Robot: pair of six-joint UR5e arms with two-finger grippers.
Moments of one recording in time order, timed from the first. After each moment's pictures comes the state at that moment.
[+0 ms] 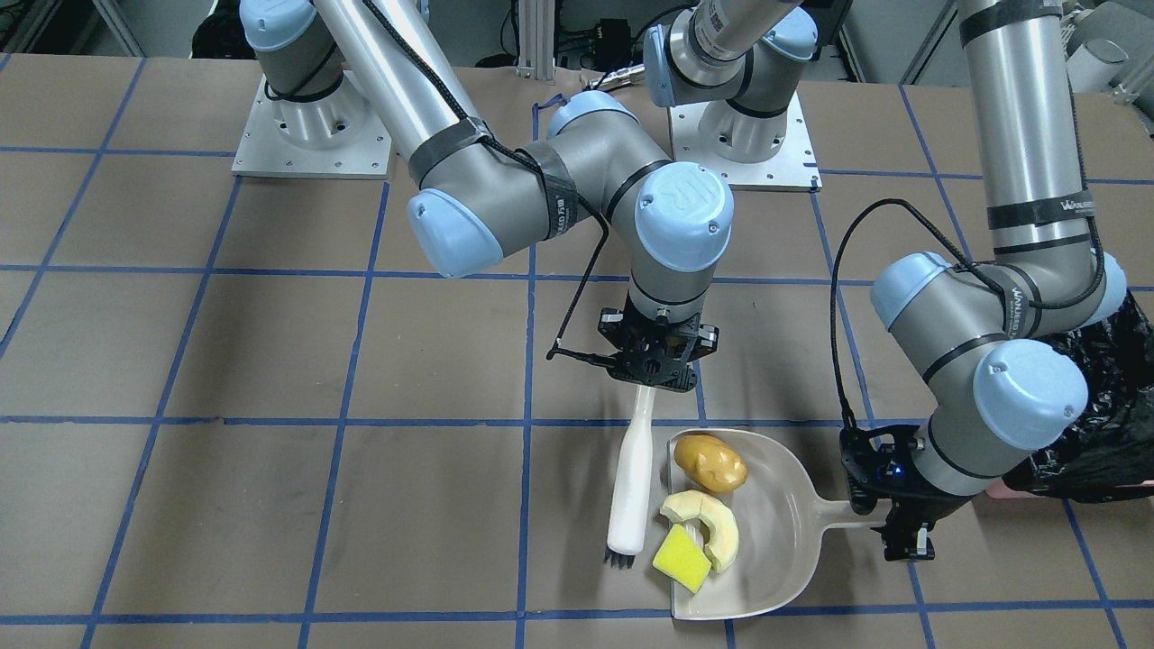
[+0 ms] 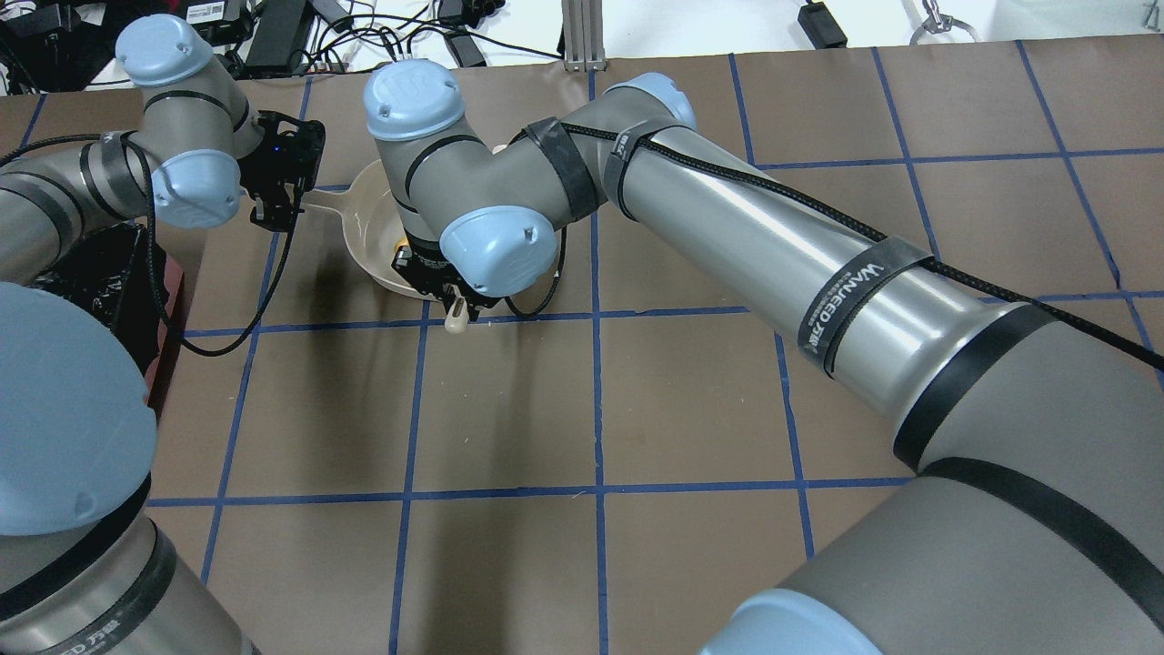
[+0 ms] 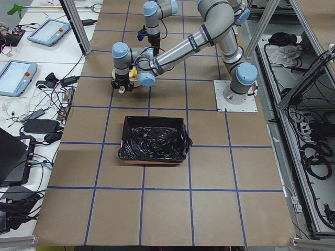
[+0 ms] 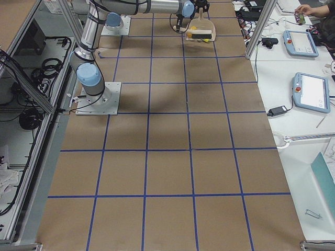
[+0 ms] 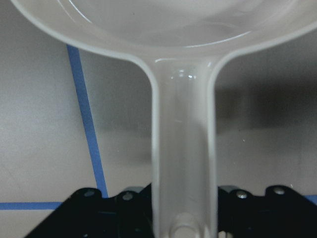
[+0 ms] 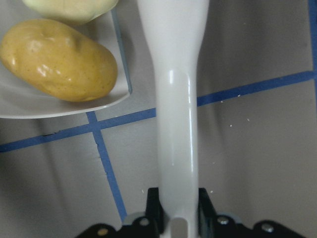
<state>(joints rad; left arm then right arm) -1.34 -2.13 -1.56 -0.89 1.60 1.90 2.13 -0.96 1.27 -1.85 -1.47 0.79</state>
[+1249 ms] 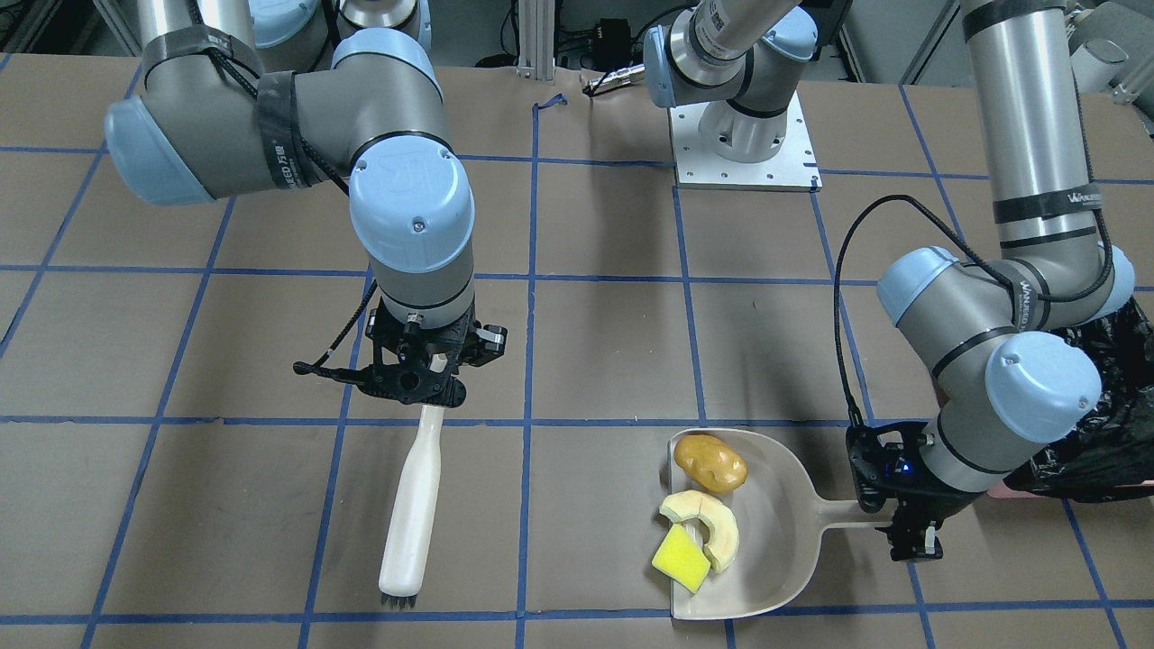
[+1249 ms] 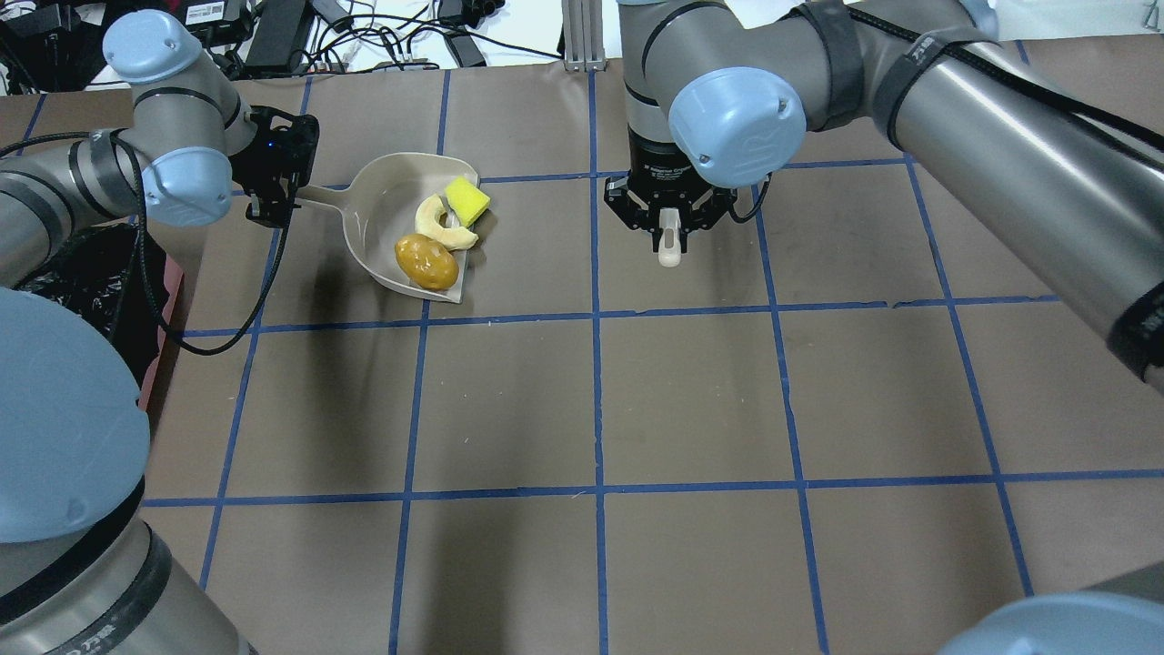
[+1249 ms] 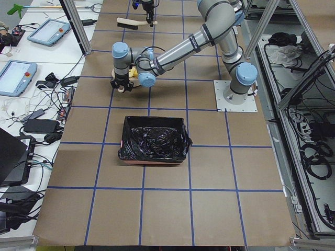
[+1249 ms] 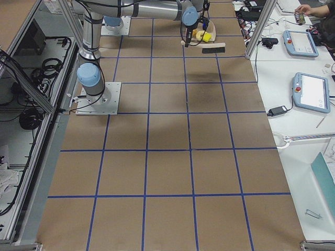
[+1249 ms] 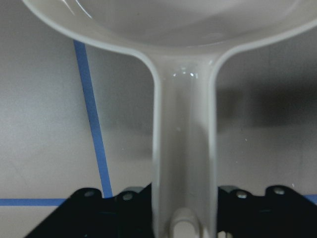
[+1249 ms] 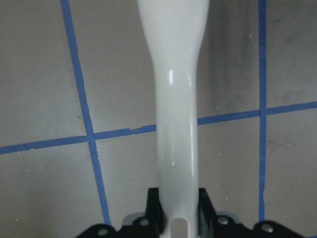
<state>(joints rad) -1.33 -2.12 -1.56 -0.89 1.58 1.90 1.83 -1.18 1.43 -1.70 -1.62 0.37</state>
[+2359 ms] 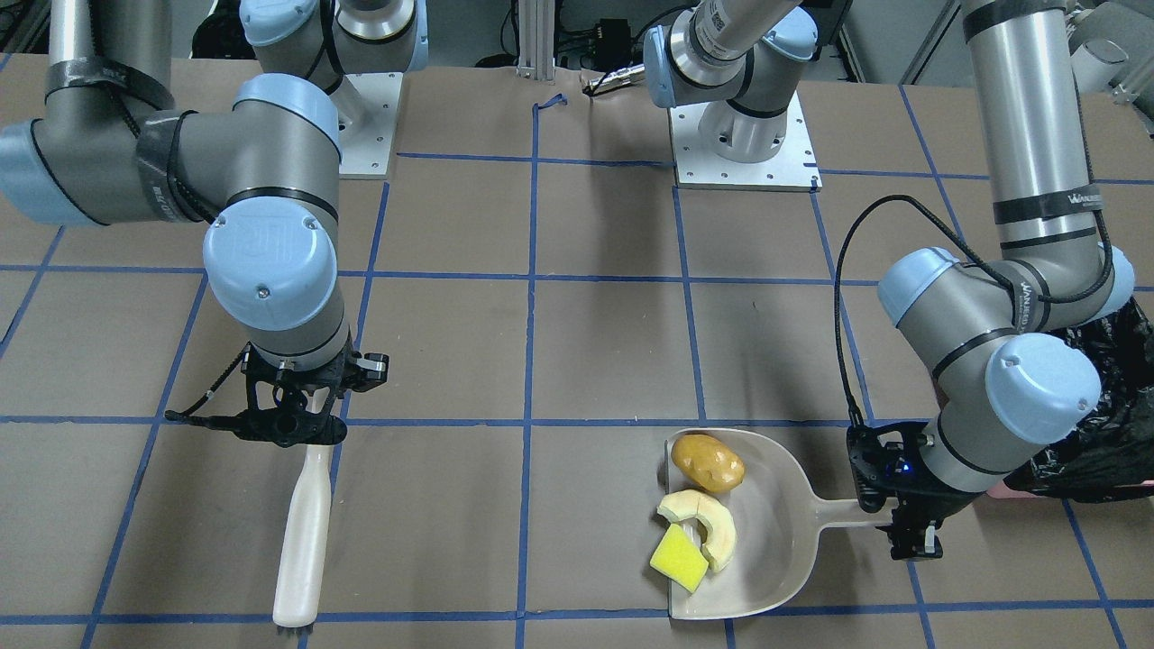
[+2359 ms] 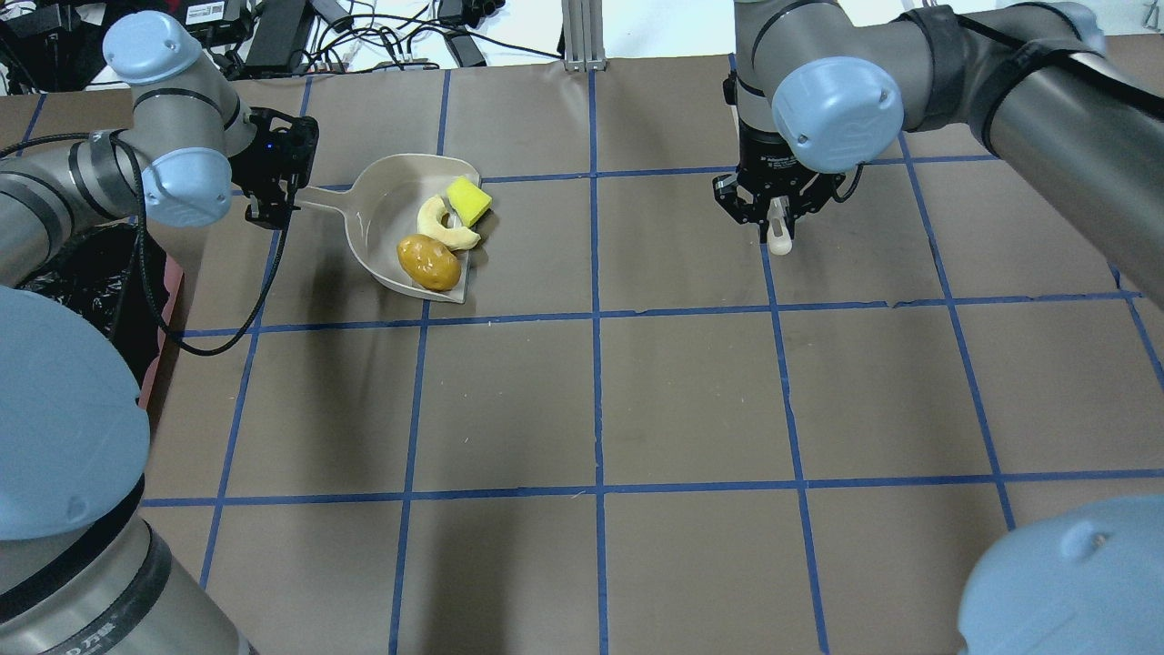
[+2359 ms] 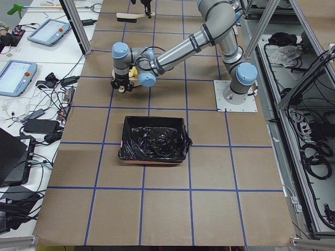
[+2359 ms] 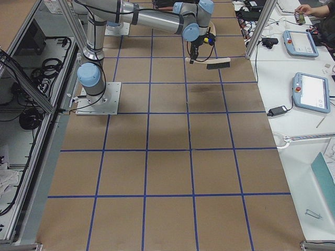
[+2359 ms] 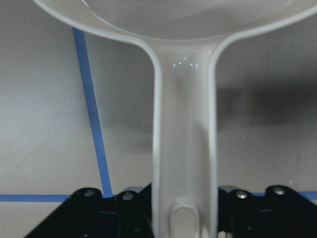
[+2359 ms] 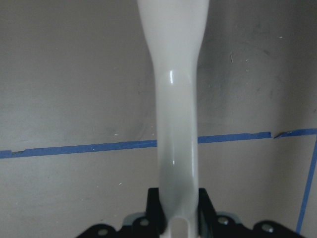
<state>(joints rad) -1.33 -2.12 -1.56 -0.89 1.58 1.90 1.67 -1.19 1.52 -1.75 -1.74 0.11</state>
